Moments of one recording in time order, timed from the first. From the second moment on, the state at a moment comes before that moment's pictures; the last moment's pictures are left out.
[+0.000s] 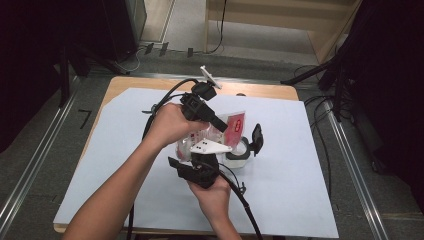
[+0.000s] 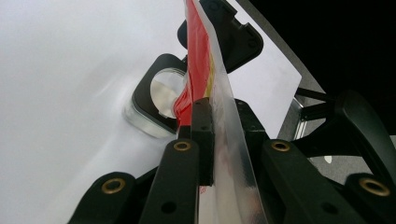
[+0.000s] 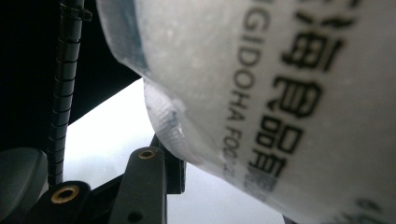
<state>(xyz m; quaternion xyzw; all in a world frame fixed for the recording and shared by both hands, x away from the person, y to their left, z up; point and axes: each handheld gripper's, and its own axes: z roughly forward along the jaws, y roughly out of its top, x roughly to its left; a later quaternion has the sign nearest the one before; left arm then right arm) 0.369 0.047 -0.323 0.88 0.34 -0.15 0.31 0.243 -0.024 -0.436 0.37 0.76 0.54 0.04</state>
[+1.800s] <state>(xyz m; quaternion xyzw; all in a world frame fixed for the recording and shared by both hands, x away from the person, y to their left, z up) 0.363 0.049 -0.324 0.87 0.34 -0.14 0.32 0.240 -0.024 -0.438 0.36 0.76 0.54 0.04</state>
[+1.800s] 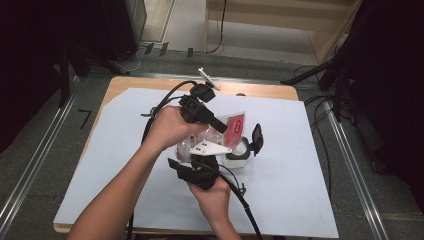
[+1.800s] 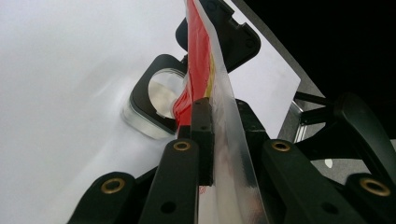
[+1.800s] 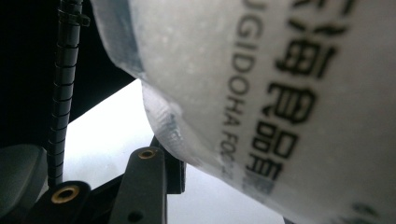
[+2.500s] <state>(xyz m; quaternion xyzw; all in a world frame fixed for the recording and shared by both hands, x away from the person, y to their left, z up) 0.357 0.054 -0.318 0.88 0.34 -0.13 0.32 0.240 -0.020 -0.436 0.35 0.76 0.54 0.04</state>
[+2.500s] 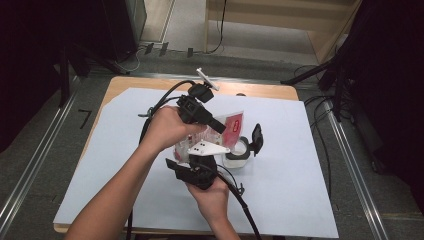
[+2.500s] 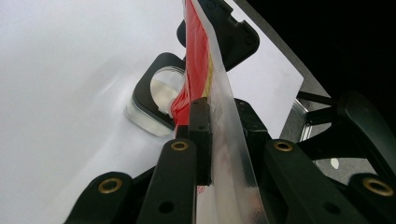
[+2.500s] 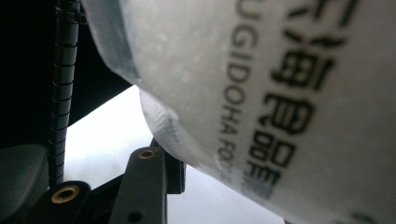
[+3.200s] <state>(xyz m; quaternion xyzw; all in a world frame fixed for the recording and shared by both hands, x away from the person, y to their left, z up) 0.359 0.051 -0.322 0.87 0.34 -0.13 0.32 0.243 -0.021 -0.439 0.36 0.76 0.54 0.03</state>
